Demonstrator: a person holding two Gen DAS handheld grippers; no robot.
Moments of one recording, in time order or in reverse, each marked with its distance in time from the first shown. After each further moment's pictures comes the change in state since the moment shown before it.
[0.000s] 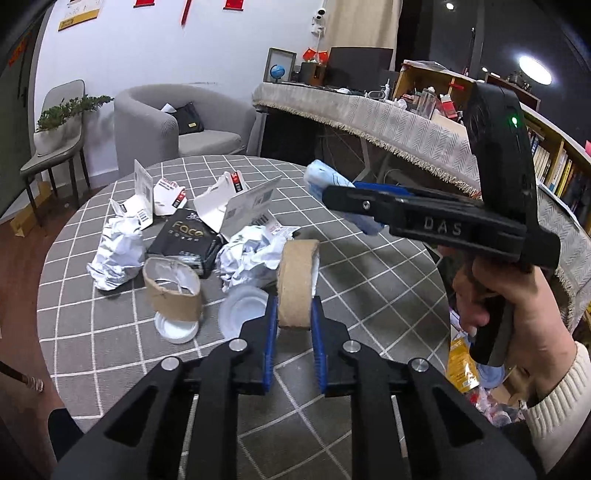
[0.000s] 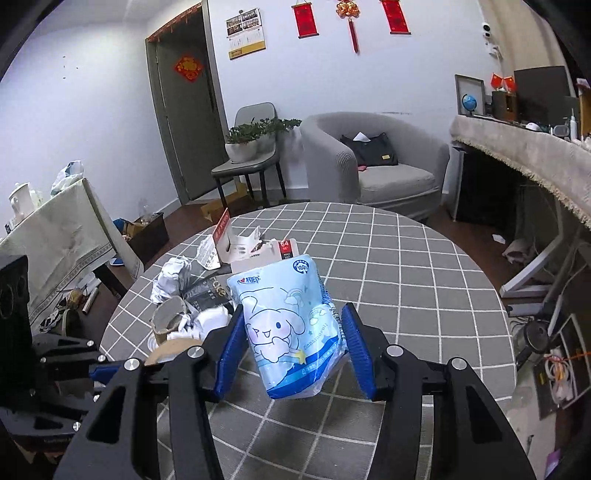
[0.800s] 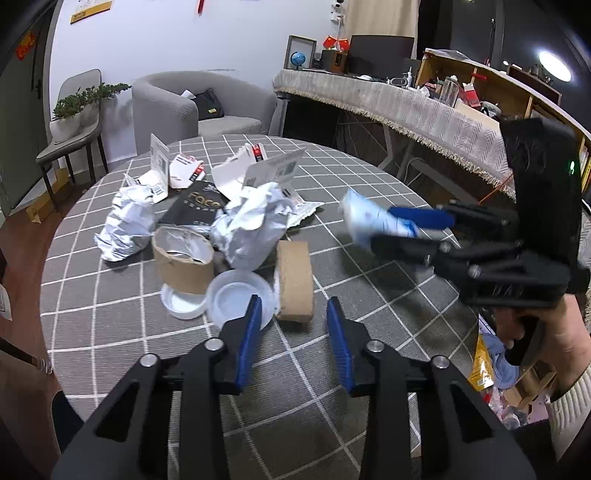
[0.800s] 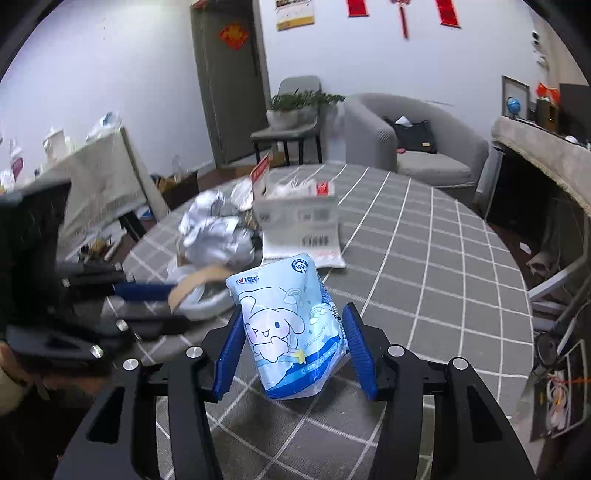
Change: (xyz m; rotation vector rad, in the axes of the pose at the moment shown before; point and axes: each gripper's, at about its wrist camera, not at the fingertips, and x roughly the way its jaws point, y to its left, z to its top) left arm 0.017 0.003 -0.013 -0.029 0.048 0.083; right arm -0.009 0.001 -0.034 -0.128 0.097 0.113
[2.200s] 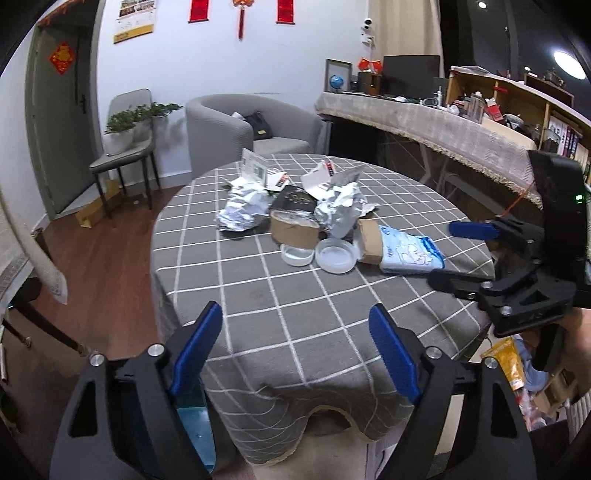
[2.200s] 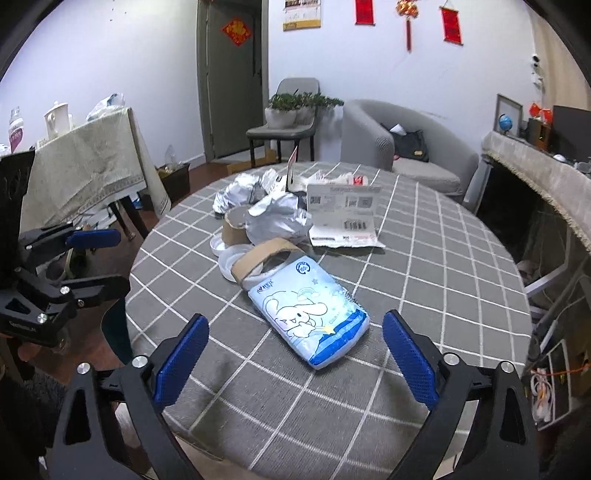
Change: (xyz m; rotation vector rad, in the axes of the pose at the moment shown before) left arm -0.080 0.035 -0.041 -0.015 -0.087 0.161; right arm -0.008 0.066 -0.025 -0.060 0.018 -0.077
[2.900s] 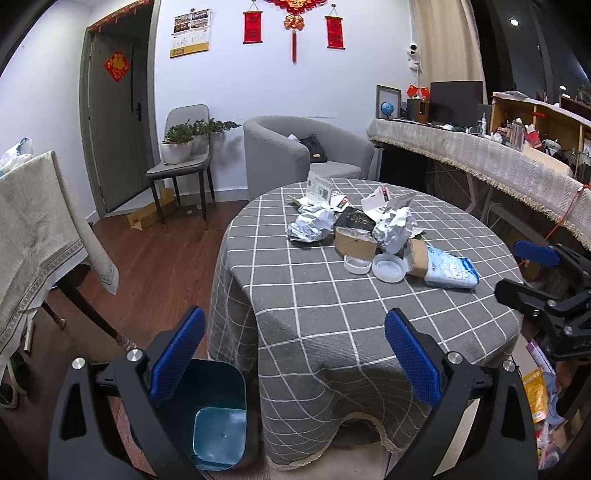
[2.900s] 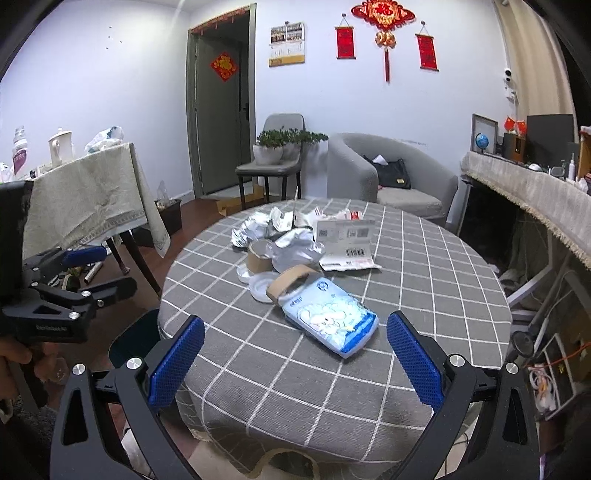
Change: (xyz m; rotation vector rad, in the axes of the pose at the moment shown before) left arm -0.045 0.012 -0.018 -0.072 -0.107 0.220; right arm -0.046 0.032 -0.011 0.053 -0.156 -0.069
